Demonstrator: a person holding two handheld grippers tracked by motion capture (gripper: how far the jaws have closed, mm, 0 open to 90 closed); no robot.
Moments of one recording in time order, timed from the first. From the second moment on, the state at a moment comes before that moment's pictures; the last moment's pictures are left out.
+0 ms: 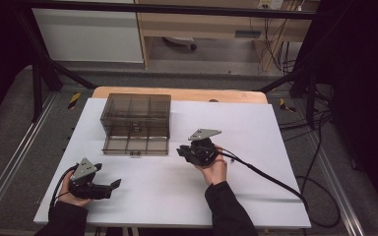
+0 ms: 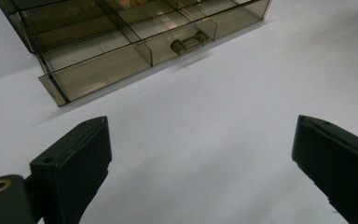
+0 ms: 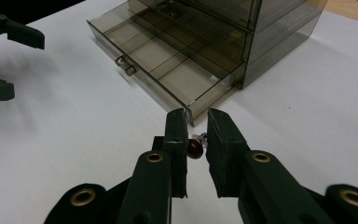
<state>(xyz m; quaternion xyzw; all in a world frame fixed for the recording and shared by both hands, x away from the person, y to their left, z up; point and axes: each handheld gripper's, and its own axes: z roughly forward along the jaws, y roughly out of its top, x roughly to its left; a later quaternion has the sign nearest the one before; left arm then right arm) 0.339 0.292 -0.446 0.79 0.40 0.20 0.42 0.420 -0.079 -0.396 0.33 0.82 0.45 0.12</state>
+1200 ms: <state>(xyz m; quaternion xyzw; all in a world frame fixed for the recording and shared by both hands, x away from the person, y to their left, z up) 0.339 0.291 -0.447 0.79 0.40 0.20 0.42 0.436 -0.030 -0.397 0.30 0.83 0.46 0.10</state>
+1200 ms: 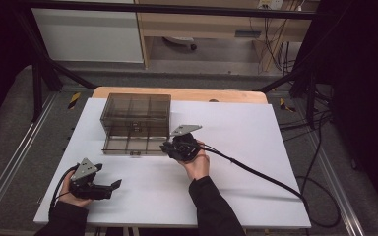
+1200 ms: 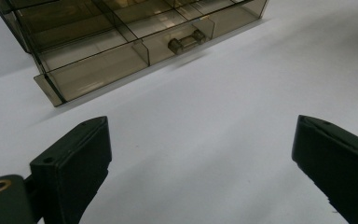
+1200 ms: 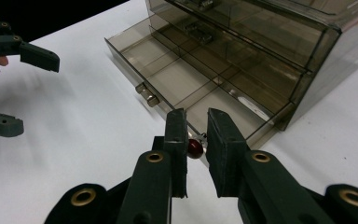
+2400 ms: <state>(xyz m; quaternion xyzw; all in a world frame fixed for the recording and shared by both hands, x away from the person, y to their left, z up) 0.339 0.290 -0.447 0.79 0.40 0.19 0.42 0.451 0.029 -0.398 0.28 0.84 0.46 0.09</state>
